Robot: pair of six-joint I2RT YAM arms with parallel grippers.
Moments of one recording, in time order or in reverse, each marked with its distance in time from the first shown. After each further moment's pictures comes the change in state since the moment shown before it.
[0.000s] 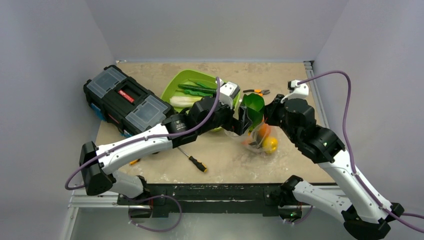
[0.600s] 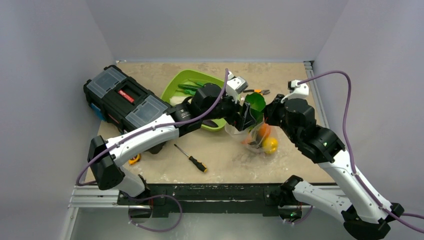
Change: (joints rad) left arm 0.095 0.104 0.103 0.003 0.317 0.116; right arm 0.000 0.000 0.000 0.000 0.000 -0.002
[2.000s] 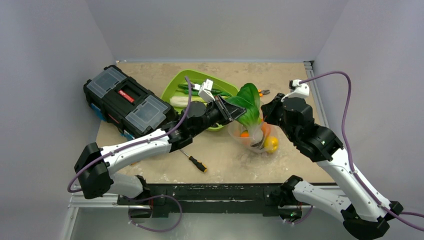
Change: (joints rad) left arm 0.002 -0.140 -0.366 0.459 -0.259 -0.770; right arm -0.001 0.016 0.001 0.007 0.022 0.076
